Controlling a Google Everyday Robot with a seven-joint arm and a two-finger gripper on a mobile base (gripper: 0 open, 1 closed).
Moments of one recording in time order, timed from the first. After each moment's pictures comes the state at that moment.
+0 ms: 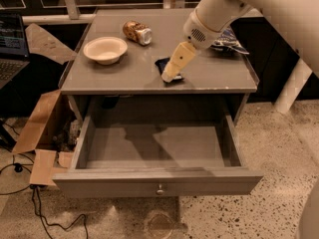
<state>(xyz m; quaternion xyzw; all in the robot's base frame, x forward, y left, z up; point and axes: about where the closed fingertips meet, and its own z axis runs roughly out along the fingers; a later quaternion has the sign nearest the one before) 0.654 -0.075 0.906 -0.50 0.82 0.10 0.25</state>
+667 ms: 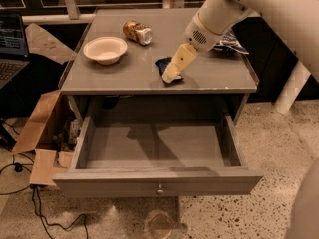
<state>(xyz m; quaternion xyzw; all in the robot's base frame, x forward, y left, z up) 0.657 -0.084 0.893 -0.47 0.84 0.11 0.24</state>
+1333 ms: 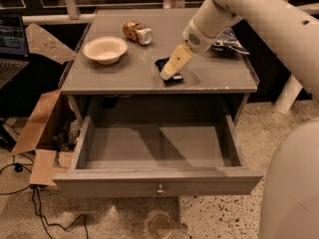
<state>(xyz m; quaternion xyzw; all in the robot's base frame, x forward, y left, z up) 0.697 -0.086 0.871 -0.44 0.86 0.10 0.24</state>
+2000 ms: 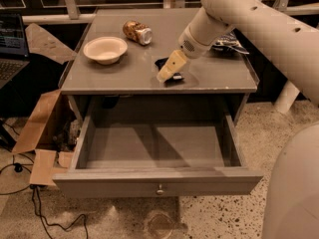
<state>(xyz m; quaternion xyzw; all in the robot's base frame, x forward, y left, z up) 0.709 -0.081 0.852 -0.41 0.87 0.09 0.26</state>
